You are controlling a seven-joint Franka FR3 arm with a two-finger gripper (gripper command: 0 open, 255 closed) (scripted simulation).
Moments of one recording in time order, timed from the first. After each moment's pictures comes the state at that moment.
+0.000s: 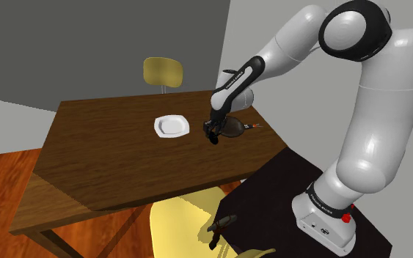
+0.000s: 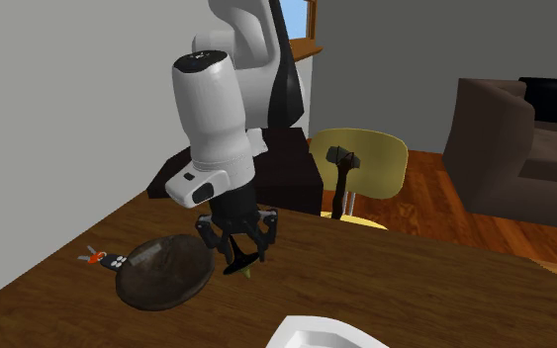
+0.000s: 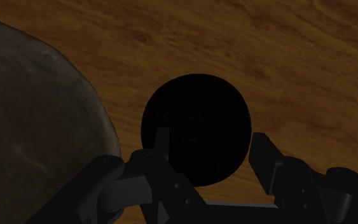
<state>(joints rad) -0.02 0.39 0.08 -2.29 0.18 2.70 -0.05</state>
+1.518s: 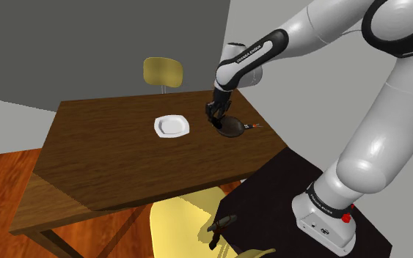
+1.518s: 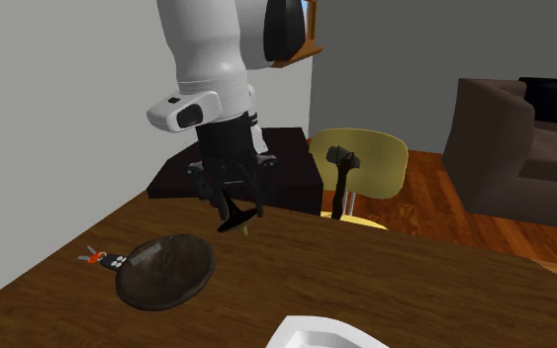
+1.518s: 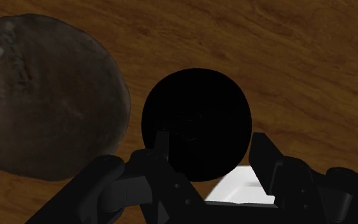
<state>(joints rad) -0.02 0.16 0.07 -2.29 0.16 2.46 -0.01</state>
